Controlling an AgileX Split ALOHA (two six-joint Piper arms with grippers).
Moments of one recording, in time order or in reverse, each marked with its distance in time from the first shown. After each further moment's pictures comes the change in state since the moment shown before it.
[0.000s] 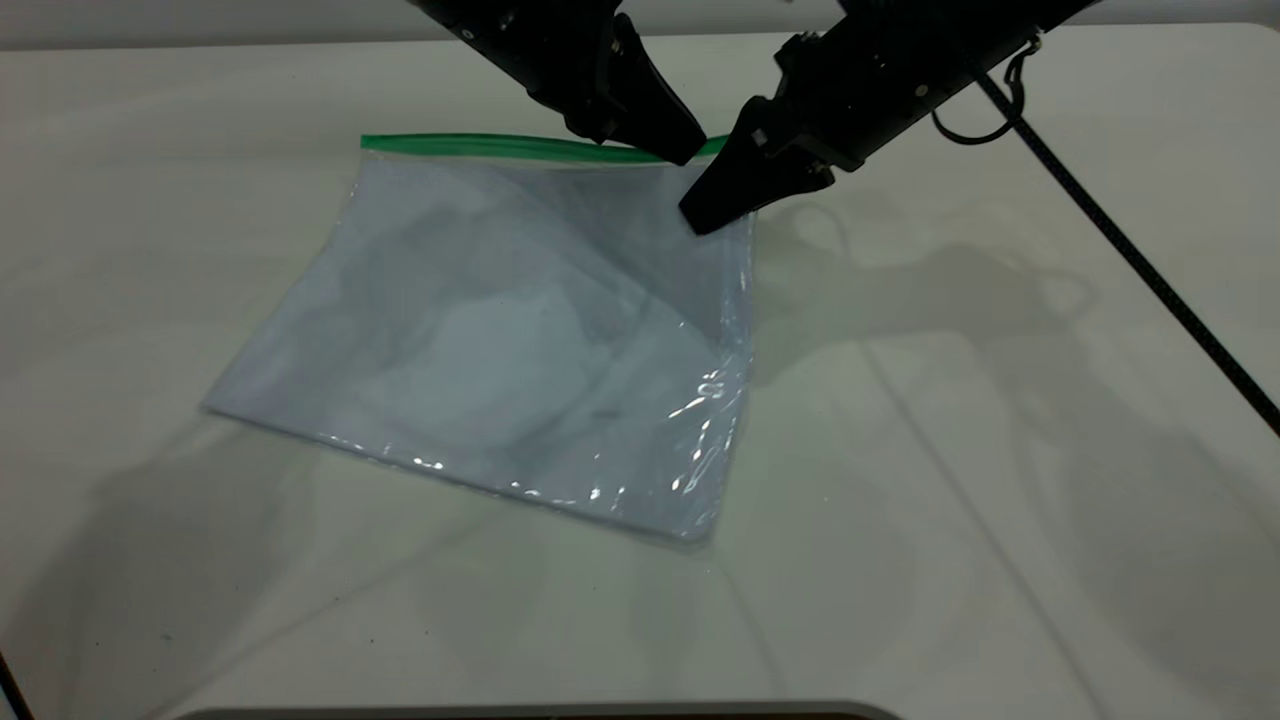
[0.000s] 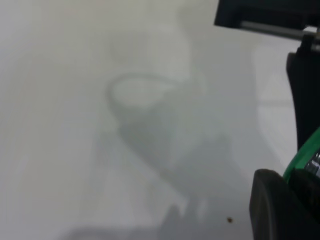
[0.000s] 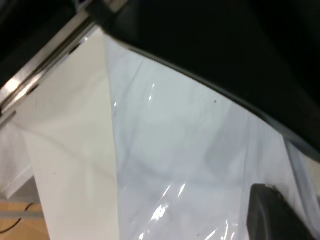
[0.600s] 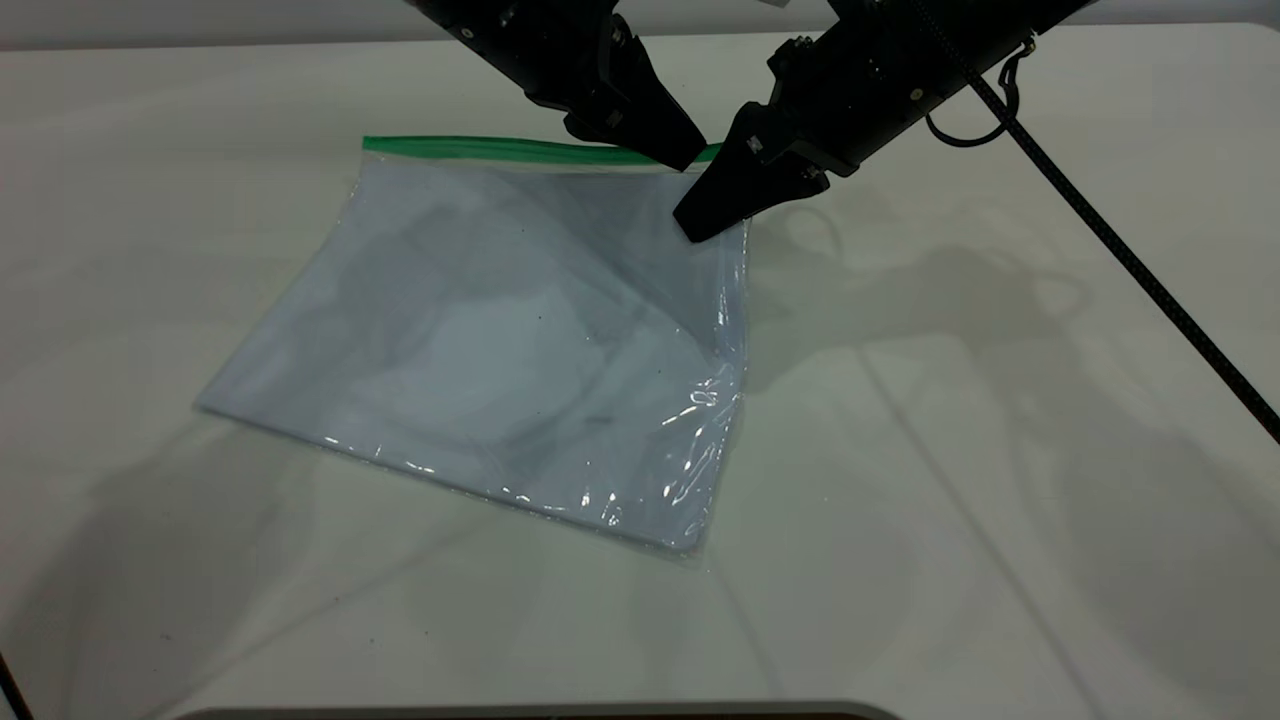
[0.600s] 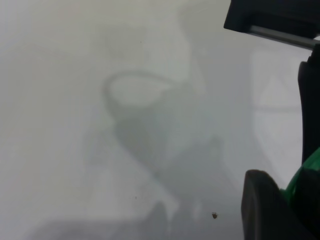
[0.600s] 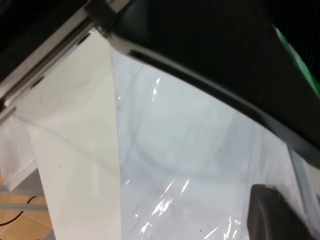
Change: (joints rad) left arm 0.001 0.000 0.000 0.008 0.027 -0.078; right arm 0.021 0.000 0.000 -0.015 0.006 0.000
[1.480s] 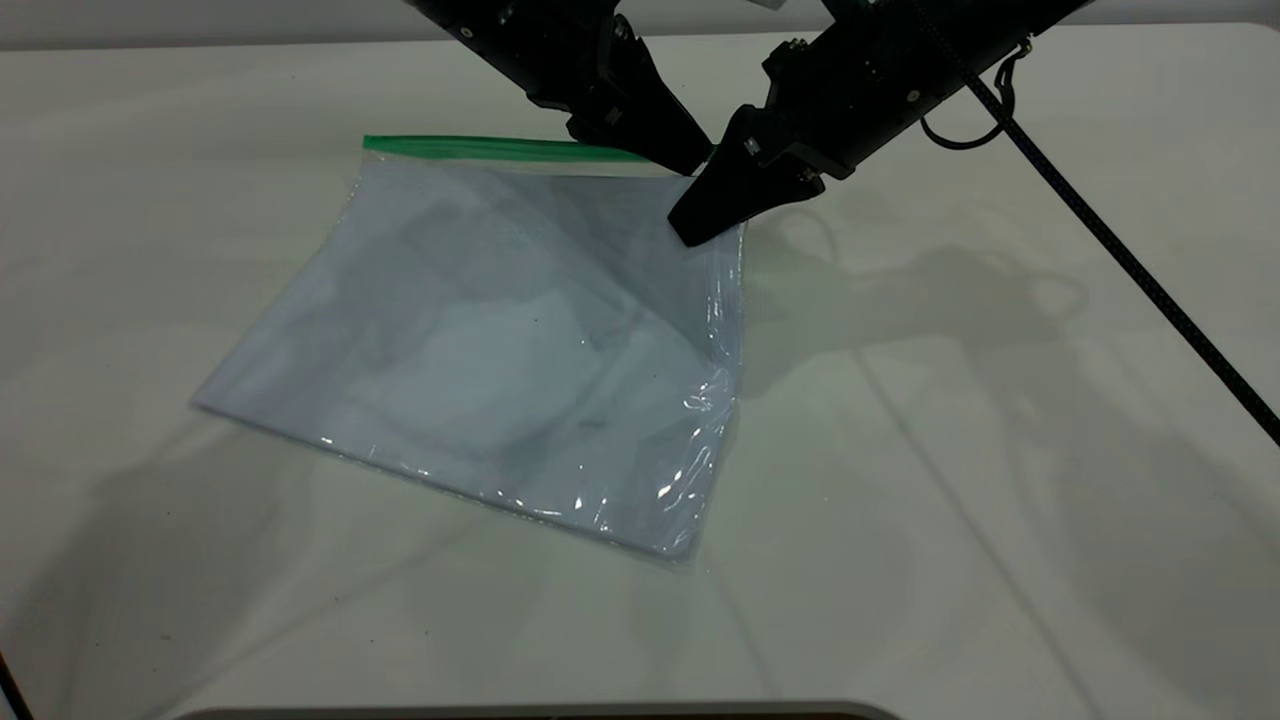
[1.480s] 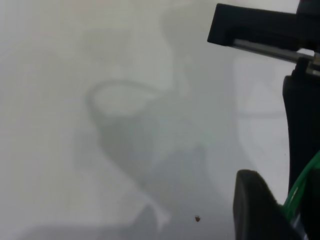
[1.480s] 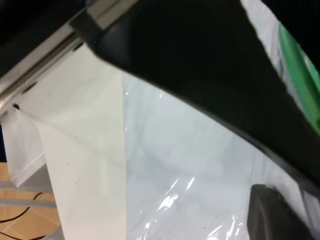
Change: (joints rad) left arm 0.000 0.000 0.000 -0.007 0.044 -0.006; right arm 0.004 0.000 0.000 -0.001 0.017 0.000
